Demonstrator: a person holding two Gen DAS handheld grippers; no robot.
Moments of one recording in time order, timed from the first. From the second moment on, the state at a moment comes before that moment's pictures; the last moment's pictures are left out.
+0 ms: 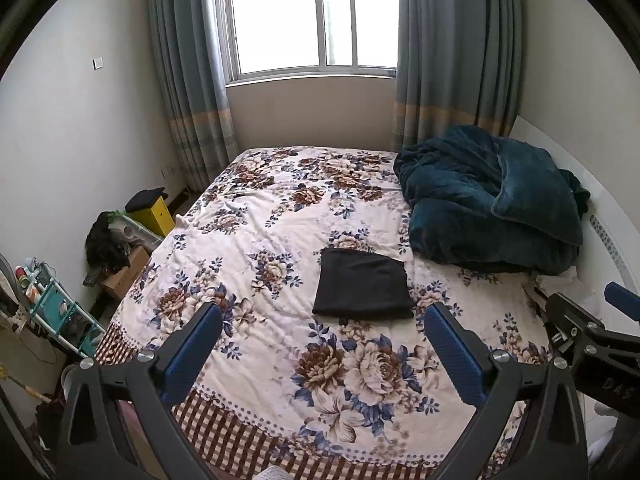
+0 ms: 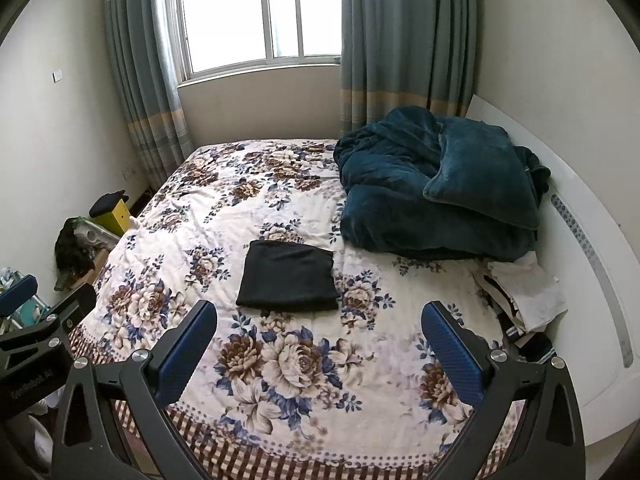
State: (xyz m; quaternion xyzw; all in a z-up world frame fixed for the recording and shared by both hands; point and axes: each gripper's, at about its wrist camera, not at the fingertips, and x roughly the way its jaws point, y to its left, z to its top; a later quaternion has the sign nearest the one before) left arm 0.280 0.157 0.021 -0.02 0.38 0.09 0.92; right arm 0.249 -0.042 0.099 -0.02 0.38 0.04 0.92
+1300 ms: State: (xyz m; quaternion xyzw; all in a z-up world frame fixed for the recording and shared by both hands) left arm 0.279 0.159 0.033 -0.02 0.37 0.09 0.92; right arm 0.248 -0.042 0.097 -0.02 0.38 0.05 0.92
